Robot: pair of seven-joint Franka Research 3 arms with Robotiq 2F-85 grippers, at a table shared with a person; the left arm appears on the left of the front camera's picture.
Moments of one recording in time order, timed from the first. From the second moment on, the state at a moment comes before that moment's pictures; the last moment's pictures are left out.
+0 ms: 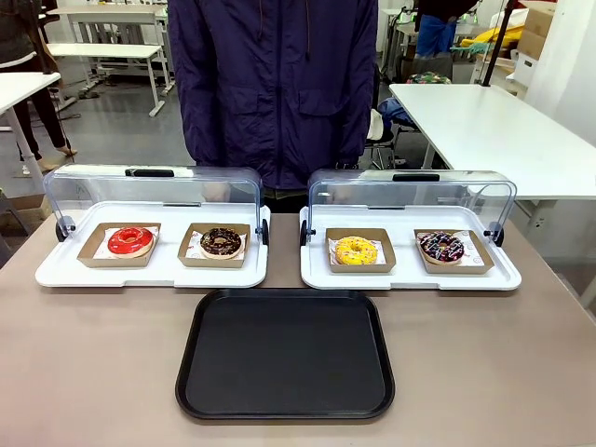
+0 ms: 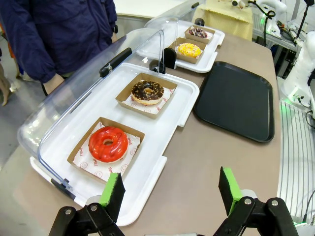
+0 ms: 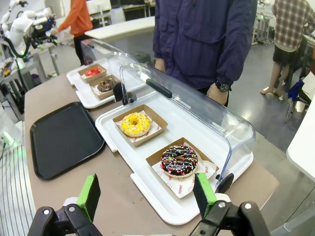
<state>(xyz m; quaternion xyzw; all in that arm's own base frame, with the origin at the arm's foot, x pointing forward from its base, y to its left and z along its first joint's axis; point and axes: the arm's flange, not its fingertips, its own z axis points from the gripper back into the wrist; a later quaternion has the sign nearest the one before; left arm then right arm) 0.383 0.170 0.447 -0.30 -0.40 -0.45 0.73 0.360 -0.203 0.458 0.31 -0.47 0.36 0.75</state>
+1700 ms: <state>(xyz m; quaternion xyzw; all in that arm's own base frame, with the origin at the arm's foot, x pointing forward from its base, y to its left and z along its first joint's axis) 0.383 0.170 0.447 -0.30 -0.40 -0.45 0.73 0.360 -0.203 0.458 0.31 -0.47 0.36 0.75</state>
